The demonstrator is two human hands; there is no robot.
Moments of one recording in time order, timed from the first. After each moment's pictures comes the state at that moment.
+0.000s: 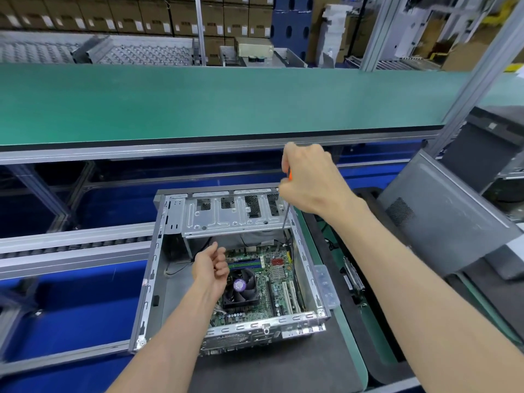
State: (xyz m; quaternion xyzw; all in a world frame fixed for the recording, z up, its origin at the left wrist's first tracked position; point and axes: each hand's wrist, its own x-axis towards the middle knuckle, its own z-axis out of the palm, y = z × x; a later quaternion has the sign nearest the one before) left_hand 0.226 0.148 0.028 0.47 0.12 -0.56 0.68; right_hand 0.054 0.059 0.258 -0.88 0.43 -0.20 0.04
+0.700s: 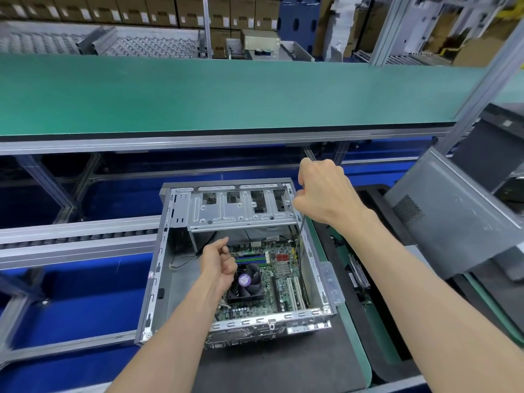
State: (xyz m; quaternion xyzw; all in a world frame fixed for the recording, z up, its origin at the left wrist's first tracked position) left_hand 0.226 0.145 0.019 0.47 0.10 -0.58 0.66; right_hand 0.044 0.055 0.224 -0.88 0.45 -0.15 0.02
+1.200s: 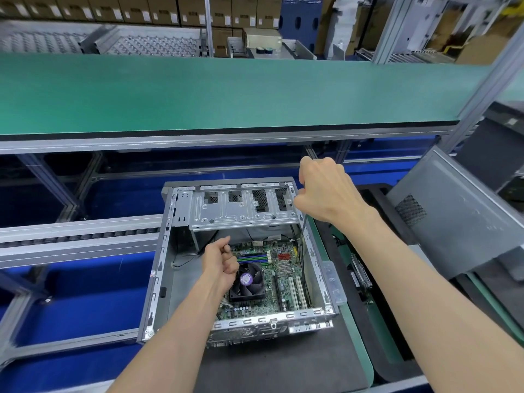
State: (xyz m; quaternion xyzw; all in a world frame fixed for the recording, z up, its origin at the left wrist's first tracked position) left_hand 0.227 0.145 0.020 0.48 0.11 -0.58 0.65; right_hand 0.045 0.051 0.223 -0.88 0.45 -0.14 0.01
